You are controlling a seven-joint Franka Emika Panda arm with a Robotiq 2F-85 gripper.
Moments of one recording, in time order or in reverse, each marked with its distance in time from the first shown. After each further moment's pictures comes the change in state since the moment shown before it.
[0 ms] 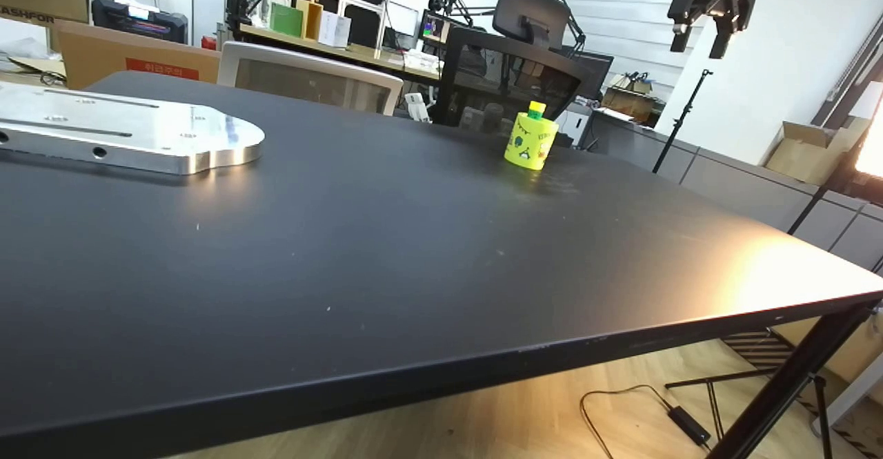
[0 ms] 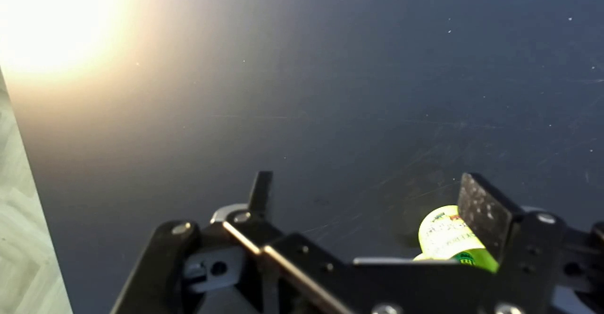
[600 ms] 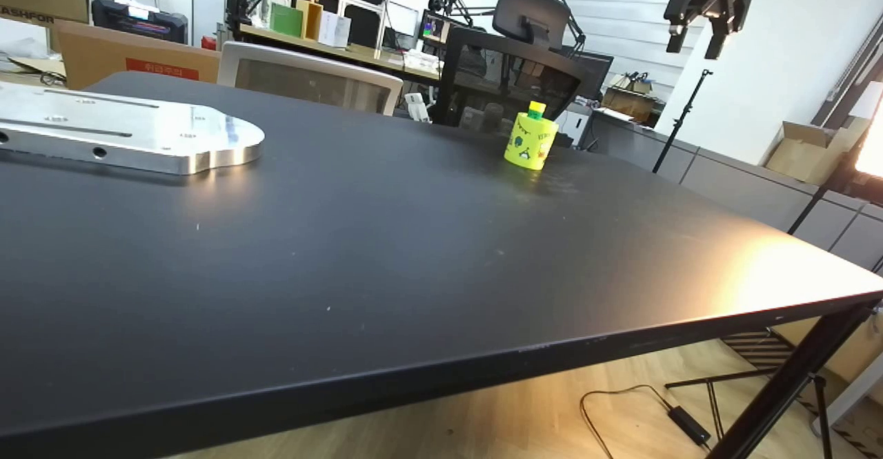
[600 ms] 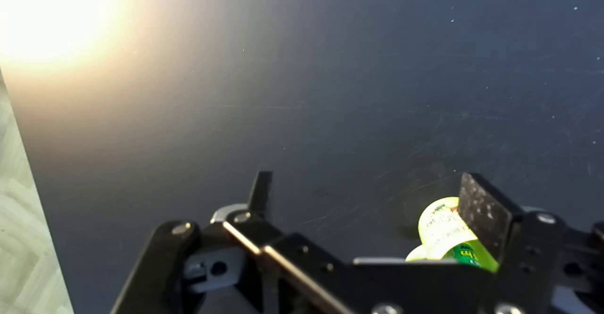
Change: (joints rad) arm 0.001 0.017 -0.001 0.014 -0.002 0.020 -0.005
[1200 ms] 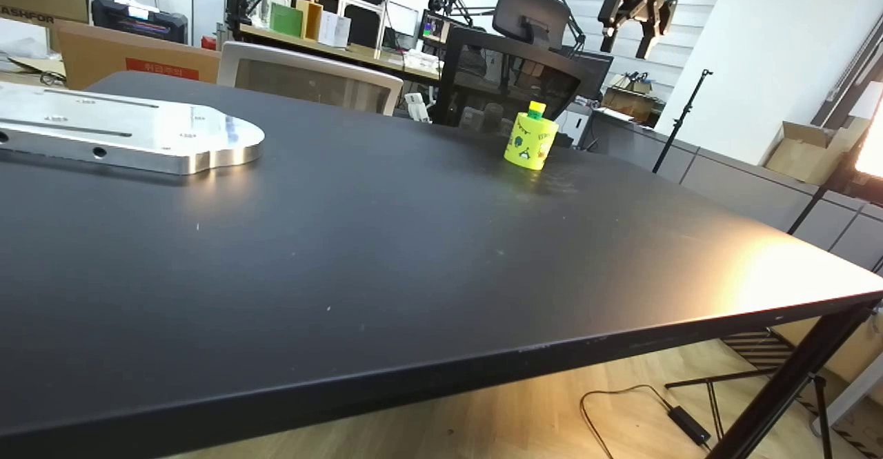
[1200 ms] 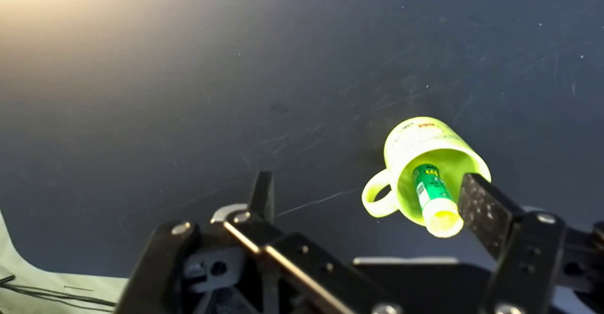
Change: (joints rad) arm 0.045 0.277 0.016 0.364 0.024 -0.019 -0.014
